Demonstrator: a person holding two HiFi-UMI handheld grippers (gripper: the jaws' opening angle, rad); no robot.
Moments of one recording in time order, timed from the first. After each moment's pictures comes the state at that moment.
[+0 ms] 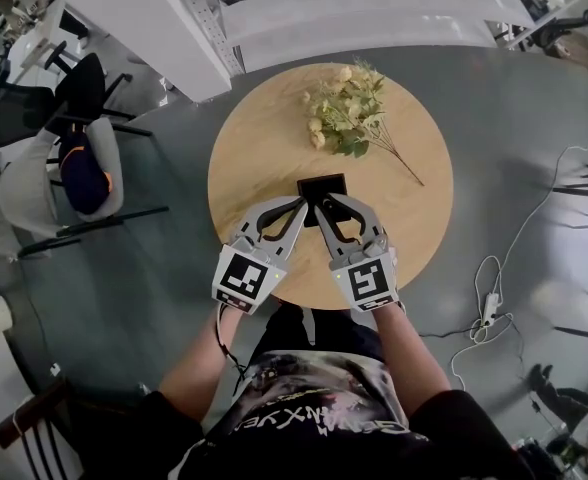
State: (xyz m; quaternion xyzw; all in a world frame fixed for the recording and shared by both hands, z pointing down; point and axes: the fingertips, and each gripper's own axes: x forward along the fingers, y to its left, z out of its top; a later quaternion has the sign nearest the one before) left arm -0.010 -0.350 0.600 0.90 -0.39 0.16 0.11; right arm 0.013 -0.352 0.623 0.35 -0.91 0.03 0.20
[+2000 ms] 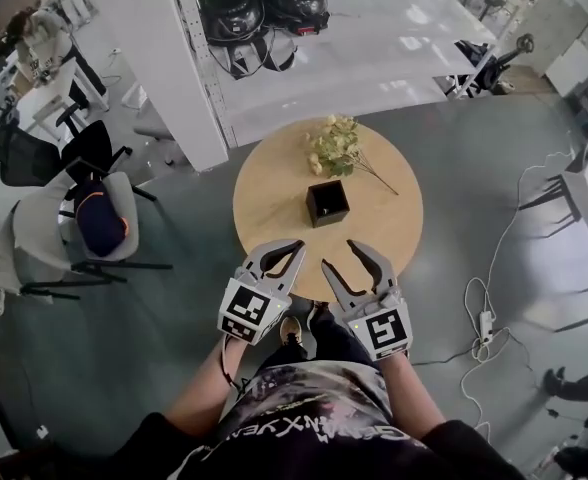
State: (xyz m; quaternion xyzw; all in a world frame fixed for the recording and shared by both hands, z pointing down) left arm -0.060 -0.194 0.482 0.92 -0.36 0.12 0.08; right arm -0.011 -0.175 0.458 0.42 -0.90 -0.02 0.13
